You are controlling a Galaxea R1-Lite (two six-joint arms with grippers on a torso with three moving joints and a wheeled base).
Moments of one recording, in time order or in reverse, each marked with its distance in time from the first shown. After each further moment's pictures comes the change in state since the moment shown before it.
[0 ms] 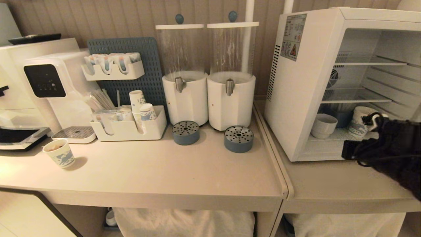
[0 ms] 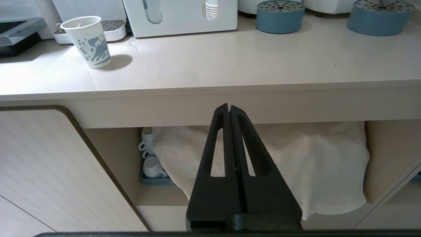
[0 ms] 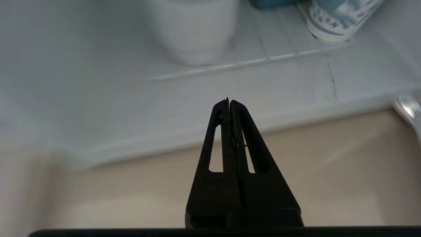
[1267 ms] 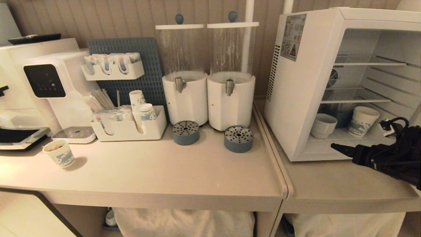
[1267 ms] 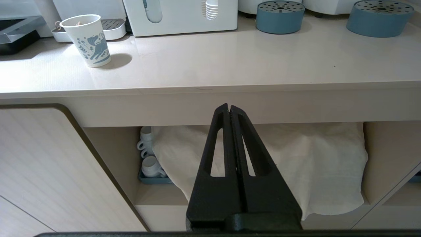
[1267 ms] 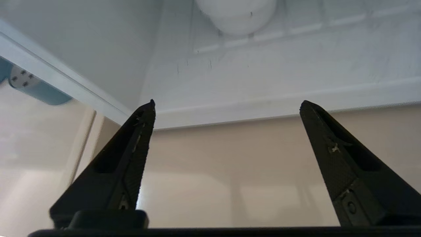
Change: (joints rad) left arm 0.000 0.000 0.000 0.000 0.001 -0.010; right arm -0.161 -0.038 0.021 0.053 0.483 0.136
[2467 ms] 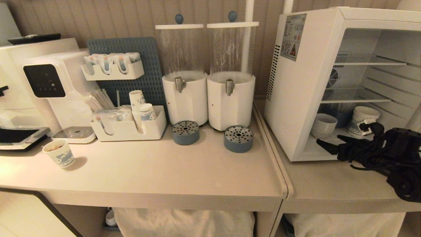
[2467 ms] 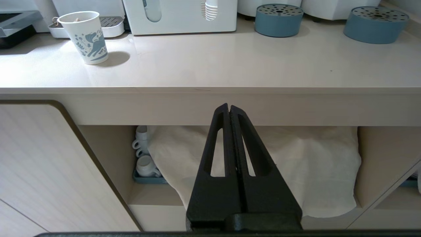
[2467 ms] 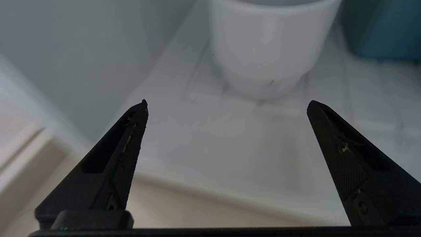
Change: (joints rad) left arm 0.000 0.000 0.000 -0.003 0.004 -0.033; right arm -0.002 0.310 -0.136 -0.362 0.154 -0.228
